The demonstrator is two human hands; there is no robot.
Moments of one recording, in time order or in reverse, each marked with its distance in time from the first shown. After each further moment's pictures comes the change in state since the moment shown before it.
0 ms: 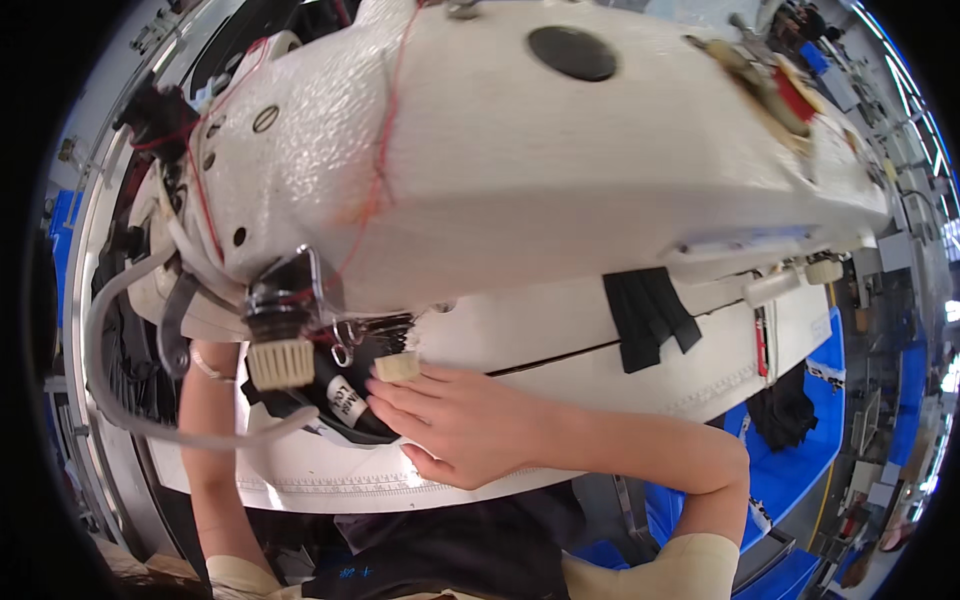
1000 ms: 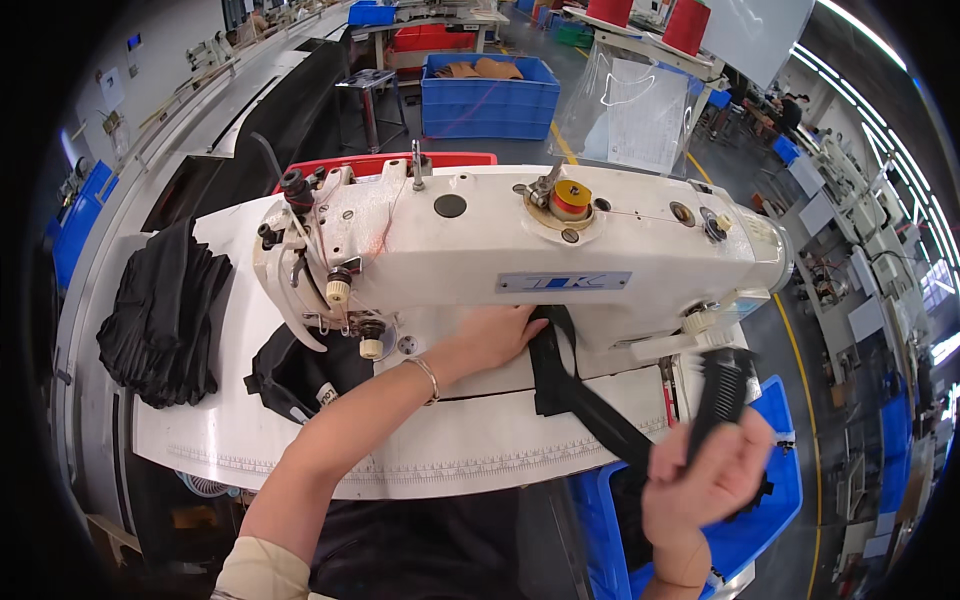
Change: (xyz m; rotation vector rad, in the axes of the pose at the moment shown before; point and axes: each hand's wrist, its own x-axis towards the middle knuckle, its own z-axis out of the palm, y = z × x) left_hand 0.031 0.104 0.248 0.460 -0.405 0.344; right_hand -0.103 -0.116 -0.144 0.077 1.439 0.369
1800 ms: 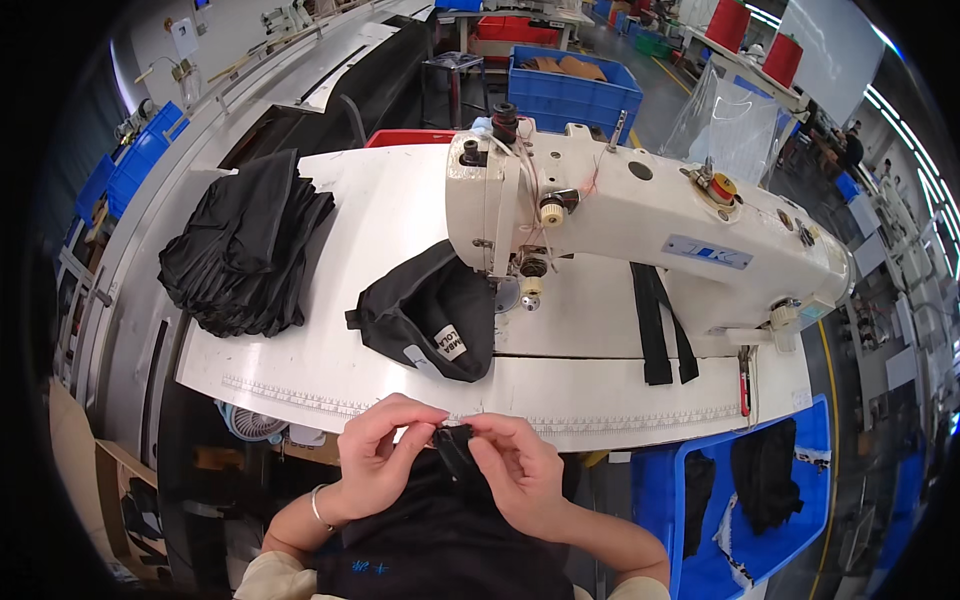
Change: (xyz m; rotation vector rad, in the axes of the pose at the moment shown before) left_hand -0.306 0.012 -0.064 -0.837 0.600 -0.073; right_hand -0.160 0.007 0.089 0.306 -0.951 0.606
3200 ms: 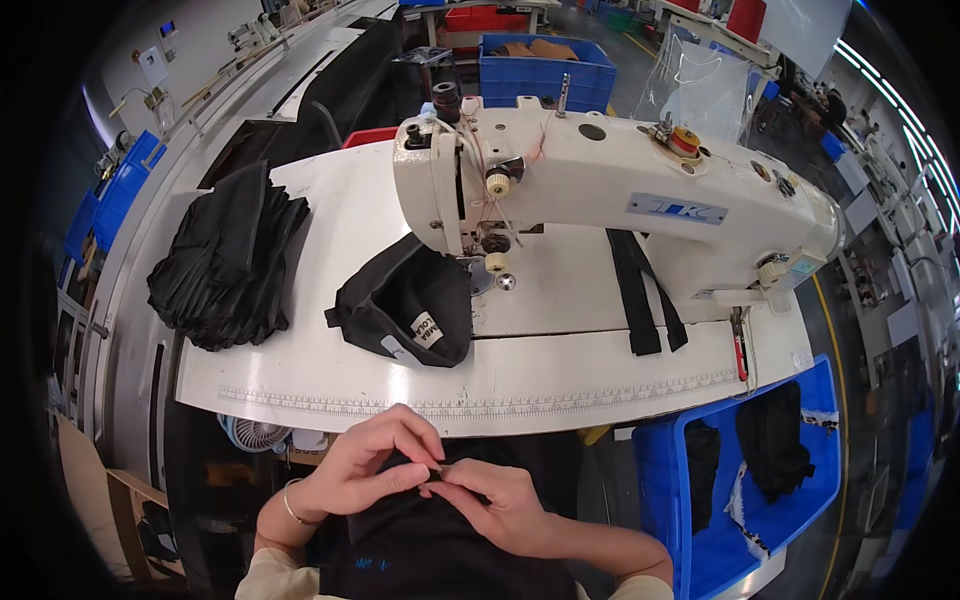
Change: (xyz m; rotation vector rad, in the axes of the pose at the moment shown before) left_hand 0.000 0.017 -0.013 -0.127 -0.490 -0.118; right_hand -0.035 0.003 -0.003 -0.345 -0.193 -0.188
